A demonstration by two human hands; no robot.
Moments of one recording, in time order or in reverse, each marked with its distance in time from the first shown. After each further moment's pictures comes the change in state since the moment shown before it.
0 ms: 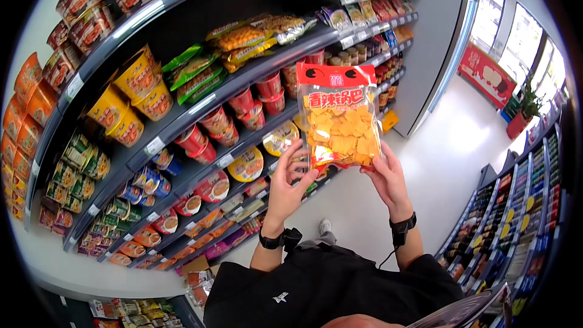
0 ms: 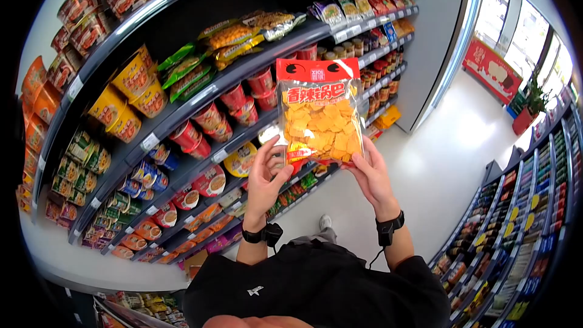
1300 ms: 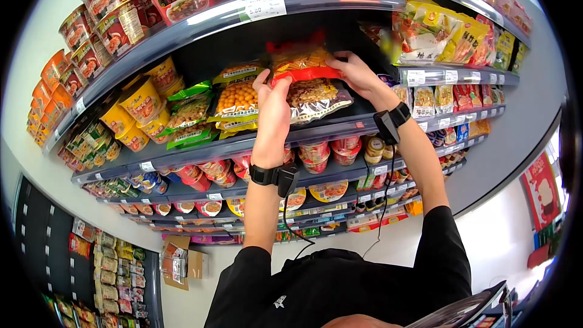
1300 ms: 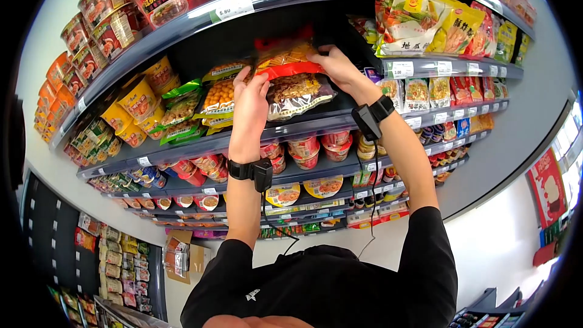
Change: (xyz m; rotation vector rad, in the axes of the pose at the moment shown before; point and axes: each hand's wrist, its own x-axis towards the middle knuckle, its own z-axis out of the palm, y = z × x) left_hand 0.445 0.009 0.020 -0.203 0.724 0.319; right_hand 0.607 -0.073 0.005 -0.427 -0.544 0.174
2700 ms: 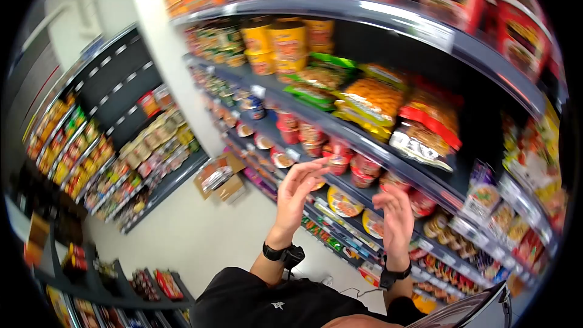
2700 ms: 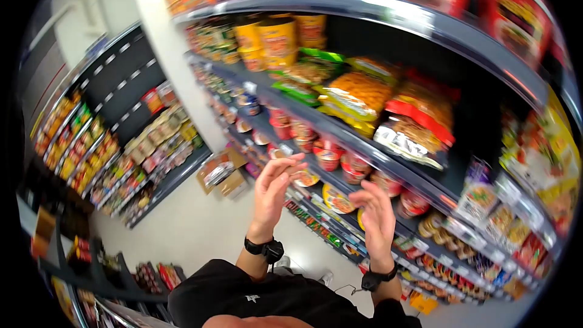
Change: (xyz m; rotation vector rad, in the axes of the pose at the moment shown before) left_hand -0.247 0.028 -0.060 0.354 0.283 0.311; right_hand -0.223 0.074 0.050 0.369 -0.553 -0.220
